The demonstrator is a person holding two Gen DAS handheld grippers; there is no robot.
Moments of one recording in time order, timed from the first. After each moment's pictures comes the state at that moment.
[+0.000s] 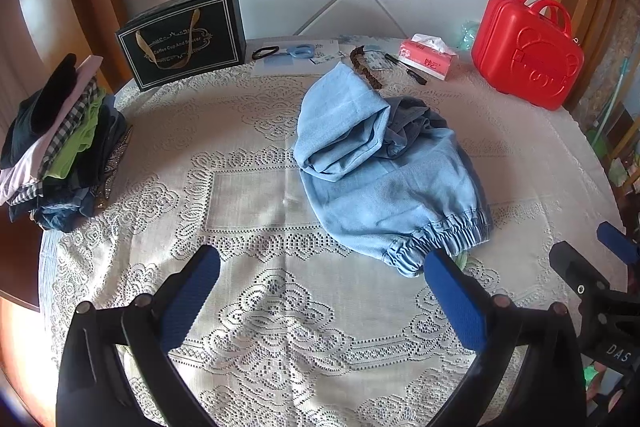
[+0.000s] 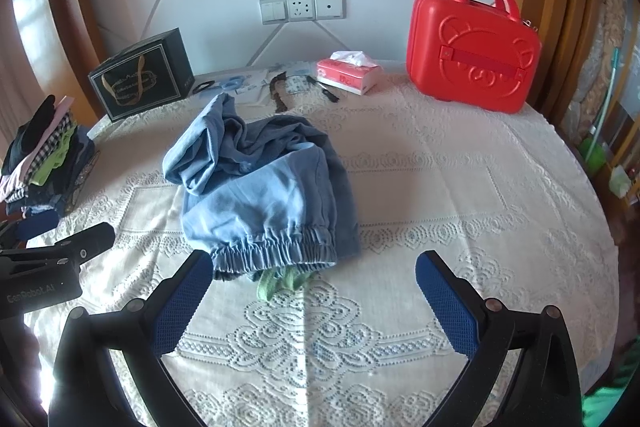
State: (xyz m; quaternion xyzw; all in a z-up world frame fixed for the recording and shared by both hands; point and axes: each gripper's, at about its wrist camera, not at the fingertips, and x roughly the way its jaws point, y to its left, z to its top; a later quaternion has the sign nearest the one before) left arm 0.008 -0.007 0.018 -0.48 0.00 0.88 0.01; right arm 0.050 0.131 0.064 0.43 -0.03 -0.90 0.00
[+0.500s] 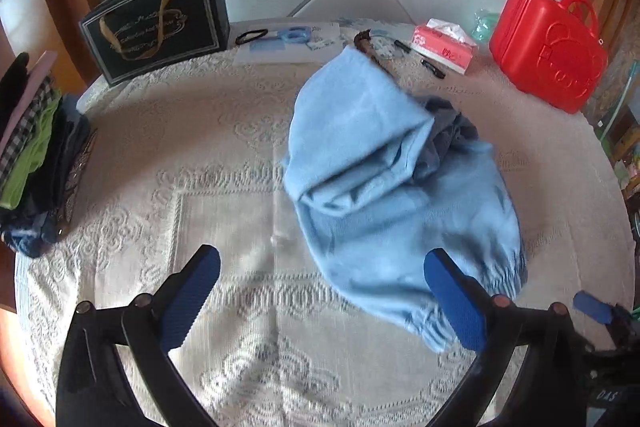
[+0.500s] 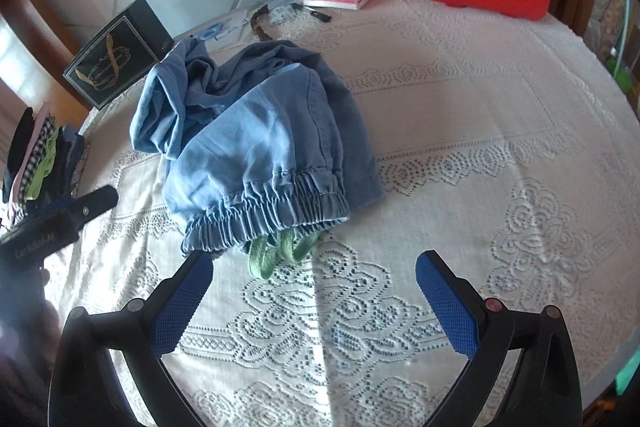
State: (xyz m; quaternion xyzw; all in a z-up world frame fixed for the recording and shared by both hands) left arm -0.092 -0.009 -0.032 -0.49 0.00 0.87 0.03; right arm 0.005 0.156 -0.016 0.53 -0.14 -0.84 0.02
